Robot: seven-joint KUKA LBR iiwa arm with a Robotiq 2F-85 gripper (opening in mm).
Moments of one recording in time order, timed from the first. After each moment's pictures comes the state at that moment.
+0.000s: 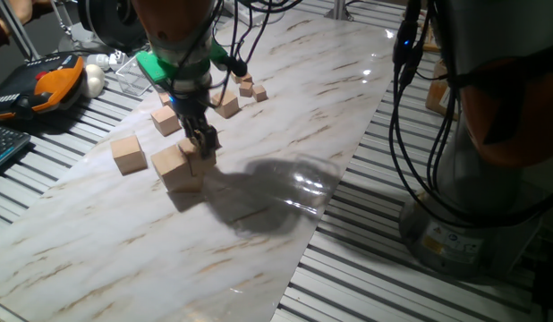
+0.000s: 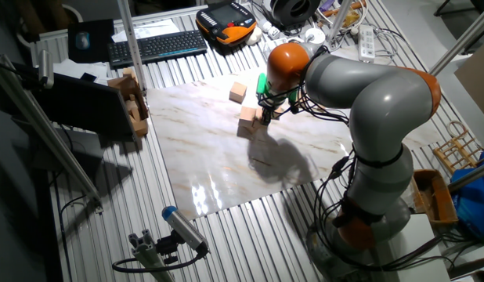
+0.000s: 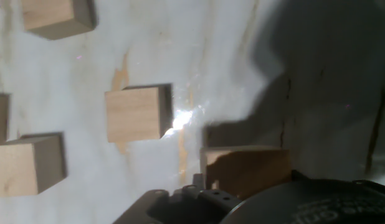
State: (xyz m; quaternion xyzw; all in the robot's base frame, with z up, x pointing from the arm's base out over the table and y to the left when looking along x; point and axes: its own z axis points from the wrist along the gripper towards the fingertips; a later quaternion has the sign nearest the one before) arm 0.535 0.100 0.118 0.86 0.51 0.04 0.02
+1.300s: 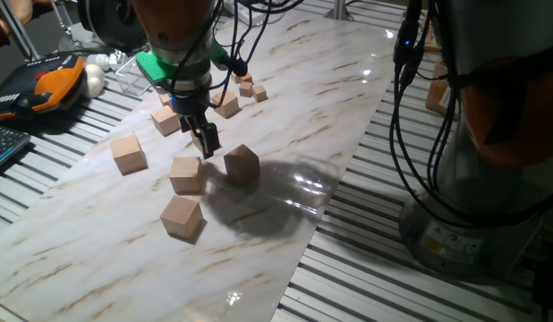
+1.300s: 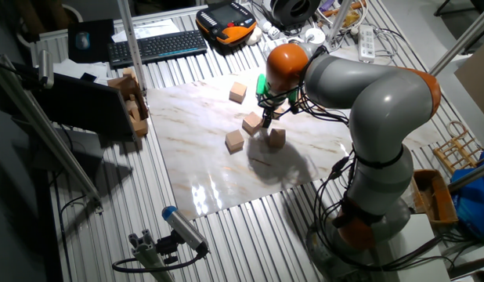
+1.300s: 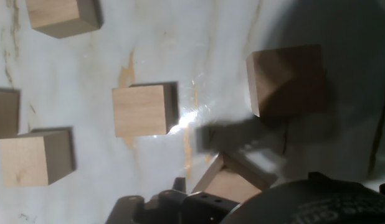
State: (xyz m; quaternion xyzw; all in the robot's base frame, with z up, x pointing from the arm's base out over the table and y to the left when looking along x) arm 0.536 0.100 0.122 0.85 0.53 0.04 0.02
